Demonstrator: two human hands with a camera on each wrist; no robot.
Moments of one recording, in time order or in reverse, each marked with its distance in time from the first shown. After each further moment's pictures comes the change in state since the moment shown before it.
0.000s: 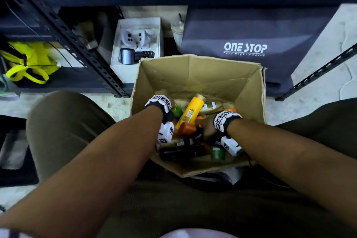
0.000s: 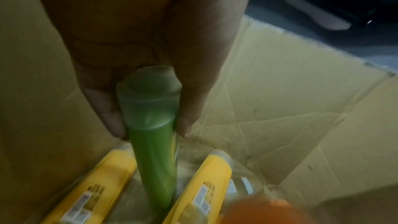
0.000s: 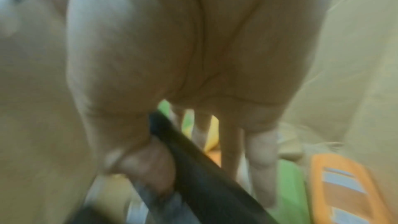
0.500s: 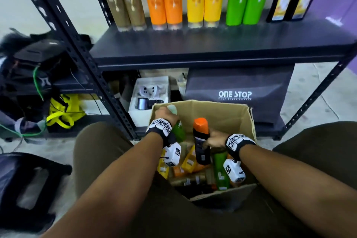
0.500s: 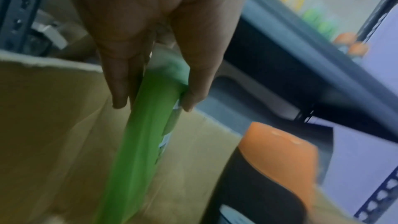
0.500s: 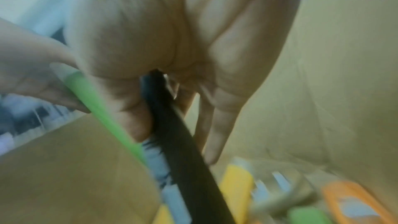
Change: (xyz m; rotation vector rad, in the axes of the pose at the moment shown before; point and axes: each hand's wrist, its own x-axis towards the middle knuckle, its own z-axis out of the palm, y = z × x) left_hand -0.081 0.017 -0.076 -0.472 0.479 0.026; right_hand -0.051 -0.006 -0.022 0.689 0.544 -0.045
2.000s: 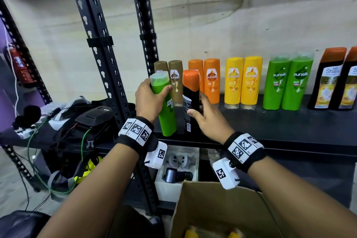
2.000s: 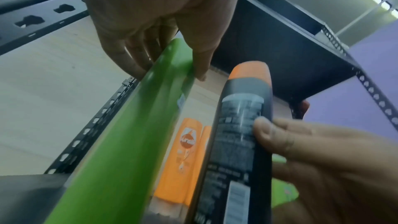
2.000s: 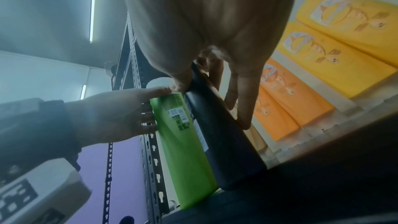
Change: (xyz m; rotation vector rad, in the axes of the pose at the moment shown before) left_hand 0.023 0.104 -0.302 -0.534 0.733 0.571; right_hand 0.008 -0.290 -0.156 0.097 0.646 -0.903
